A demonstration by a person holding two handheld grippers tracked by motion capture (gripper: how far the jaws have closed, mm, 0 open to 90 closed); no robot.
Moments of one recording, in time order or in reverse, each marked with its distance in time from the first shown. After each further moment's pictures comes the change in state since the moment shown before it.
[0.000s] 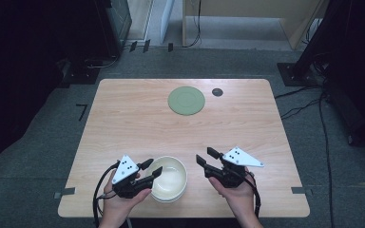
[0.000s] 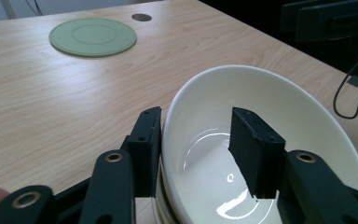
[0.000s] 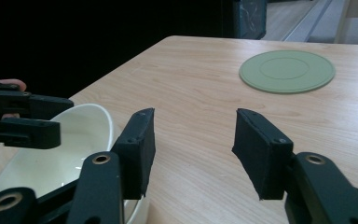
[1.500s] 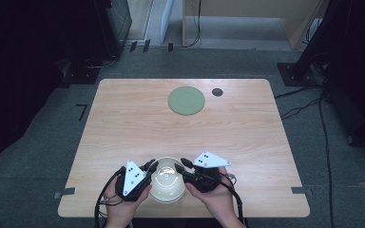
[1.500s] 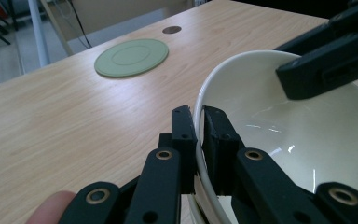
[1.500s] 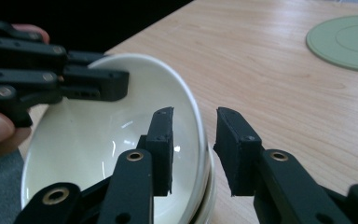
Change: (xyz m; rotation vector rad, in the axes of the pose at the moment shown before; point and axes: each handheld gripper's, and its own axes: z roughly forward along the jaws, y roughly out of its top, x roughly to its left) left arm -0.016 -0.005 0.001 -0.052 0.173 0.203; right arm 0.045 -0.009 0.042 0.169 0.089 -0.078
